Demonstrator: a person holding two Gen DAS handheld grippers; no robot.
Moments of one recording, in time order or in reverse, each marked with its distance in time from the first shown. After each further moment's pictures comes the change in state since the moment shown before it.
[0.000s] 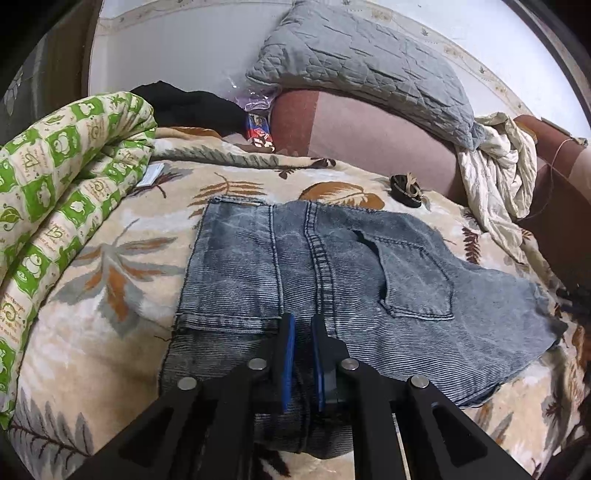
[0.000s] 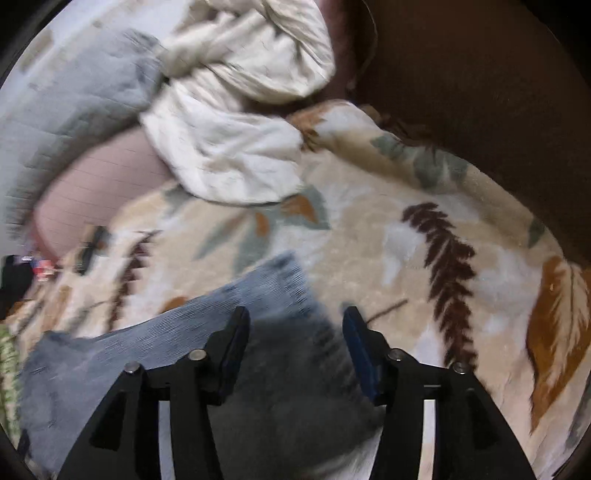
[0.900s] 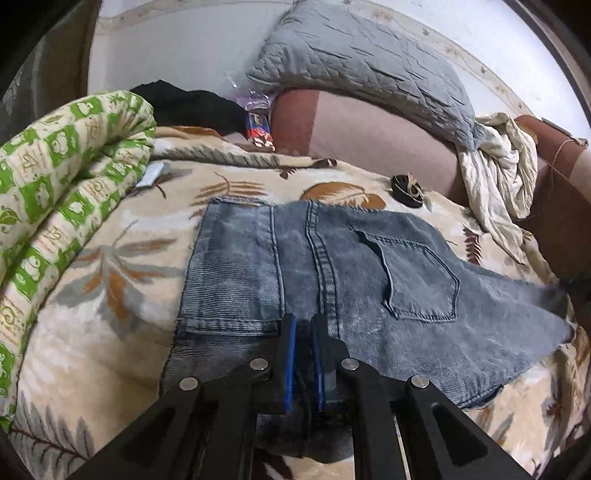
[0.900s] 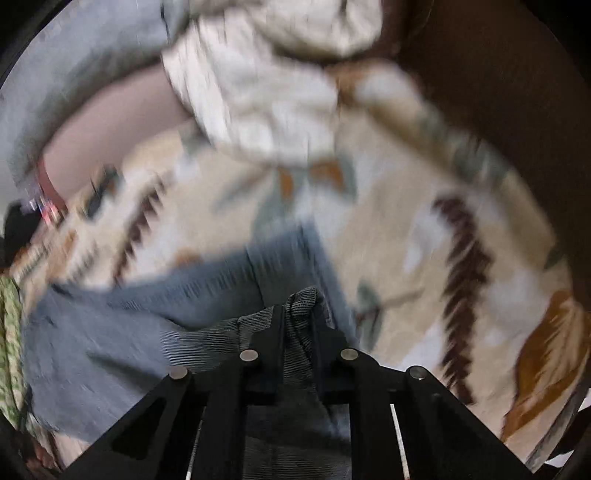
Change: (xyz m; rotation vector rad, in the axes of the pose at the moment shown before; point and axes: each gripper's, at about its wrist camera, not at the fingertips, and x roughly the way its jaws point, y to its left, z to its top) left arm 0.006 0.002 0.001 -0.001 0.005 0.000; right arm 0.006 0.013 0.032 -0.120 0.212 0.001
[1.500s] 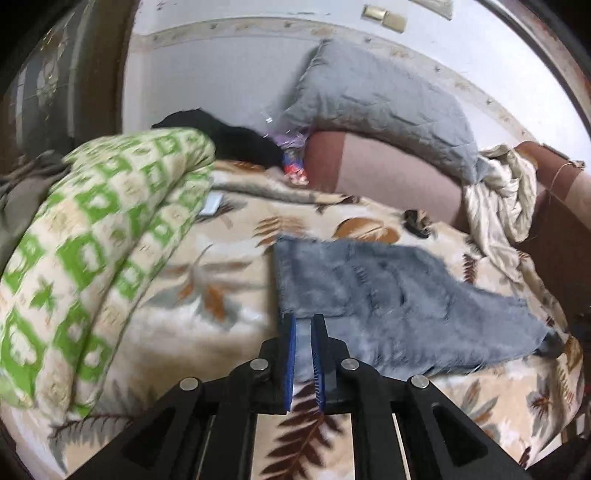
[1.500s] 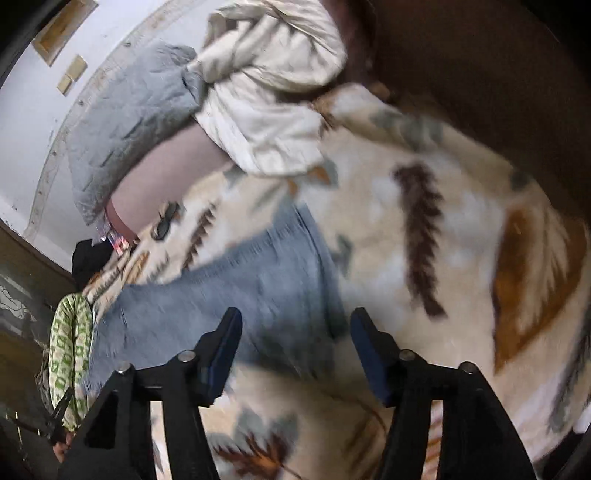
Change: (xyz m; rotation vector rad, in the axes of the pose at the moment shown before) left arm -0.099 0.035 0.001 -0.022 -0.087 0.030; right arm -0.072 -0.058 -0.061 0.107 -0.091 0.256
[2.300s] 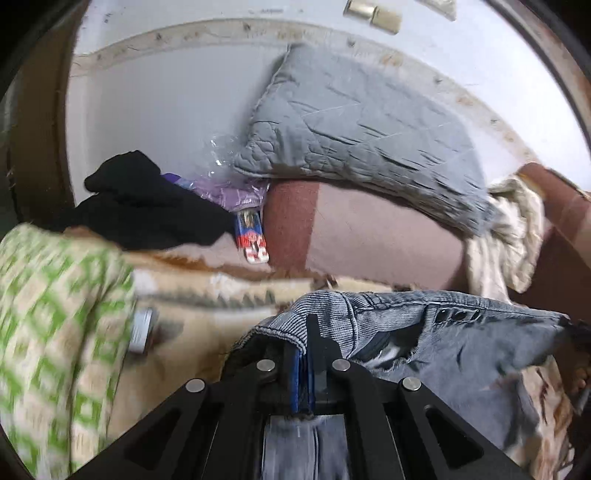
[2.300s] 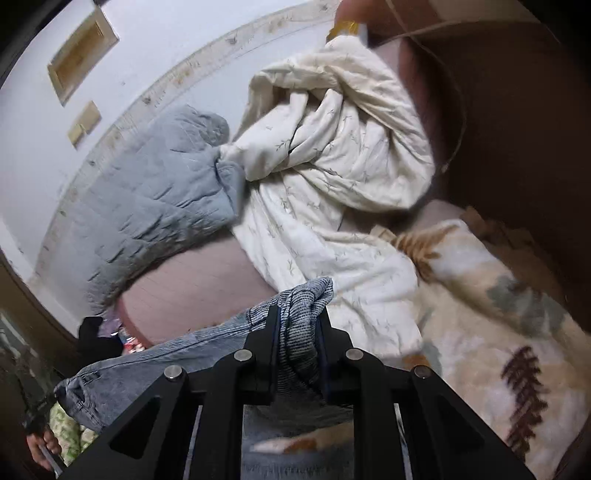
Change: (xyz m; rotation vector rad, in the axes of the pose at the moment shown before) left arm 0.100 -0.030 0.170 0.039 -0.011 -0.075; right arm 0.057 0.074 0.147 -0.009 -0.290 0.069
